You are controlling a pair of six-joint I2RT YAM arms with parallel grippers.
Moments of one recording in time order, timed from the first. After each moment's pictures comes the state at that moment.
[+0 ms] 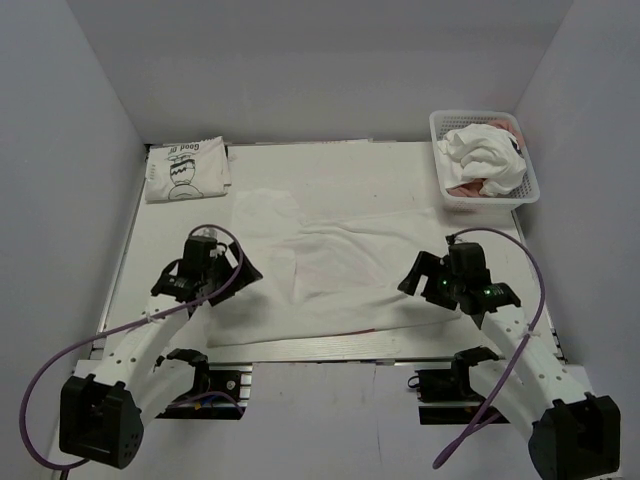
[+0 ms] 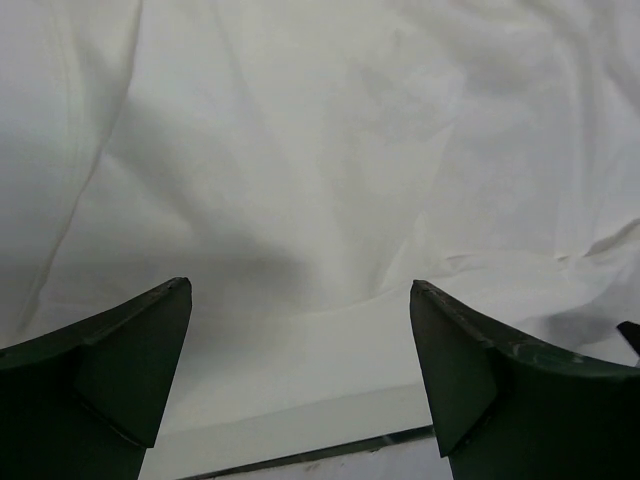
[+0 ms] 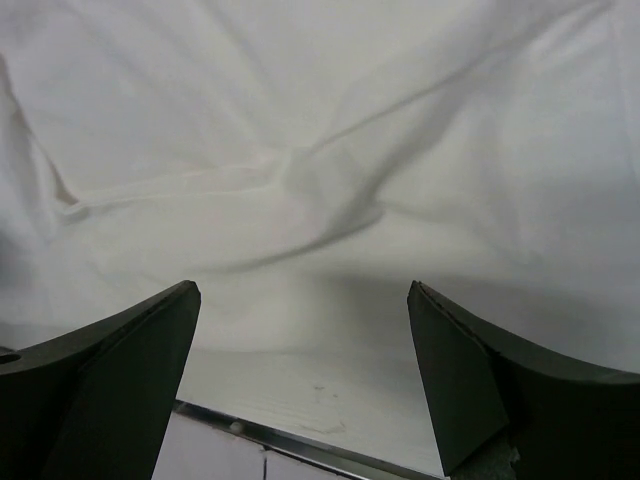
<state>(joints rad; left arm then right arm) -0.24 0.92 0.53 -0.50 0.13 -0.73 0.26 0.82 0.48 -0.54 -0.18 0.54</state>
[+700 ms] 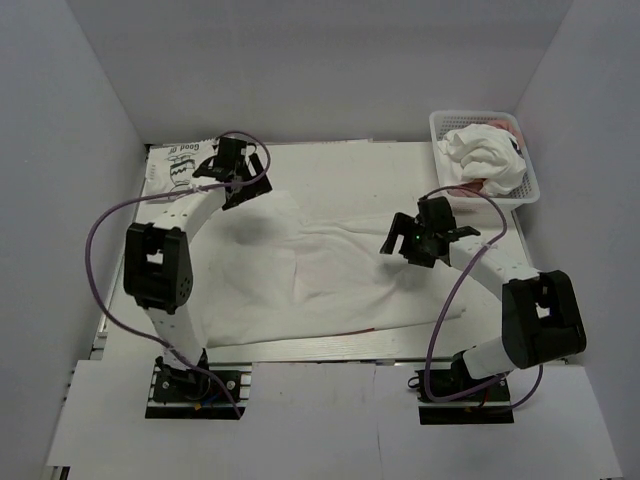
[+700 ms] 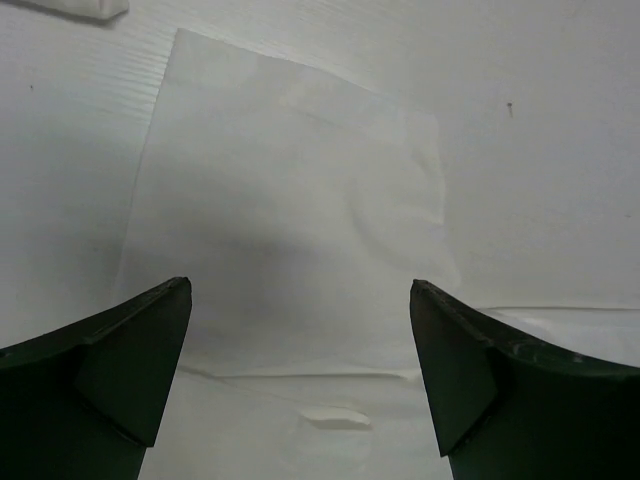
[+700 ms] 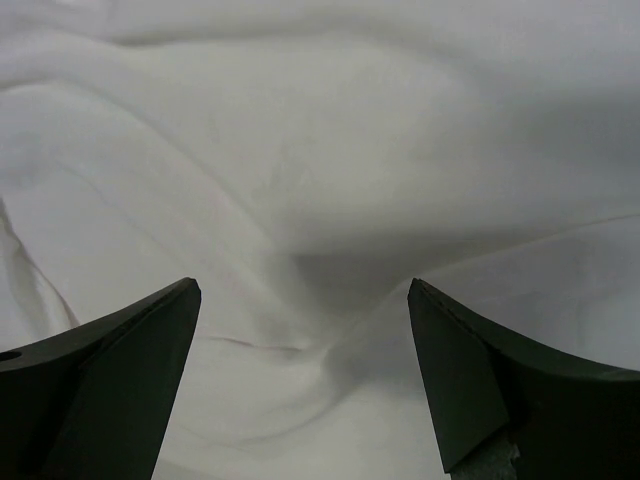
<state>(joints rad) -0.22 1.77 1.39 -0.46 -0.12 -0.56 0.31 1.45 0.80 -0.31 -0.16 0.54</state>
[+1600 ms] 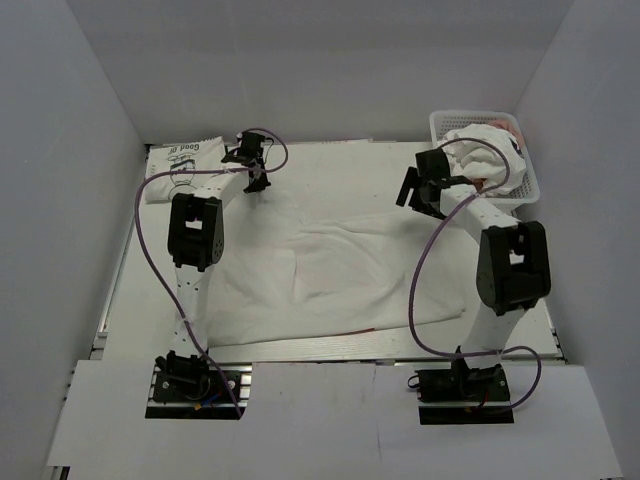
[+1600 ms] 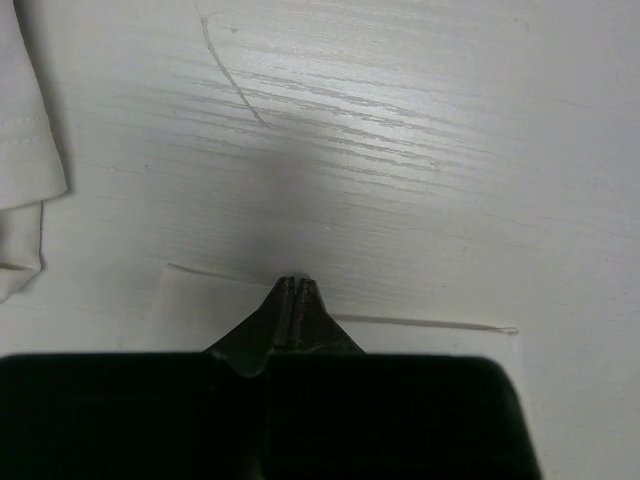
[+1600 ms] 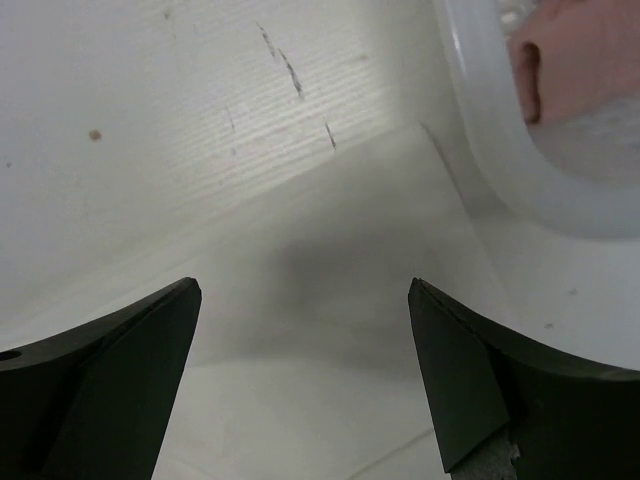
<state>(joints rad) -0.22 2.39 1.96 -0.48 -0.20 -0.35 0.24 1.79 1.30 -0.44 0.24 0.46</state>
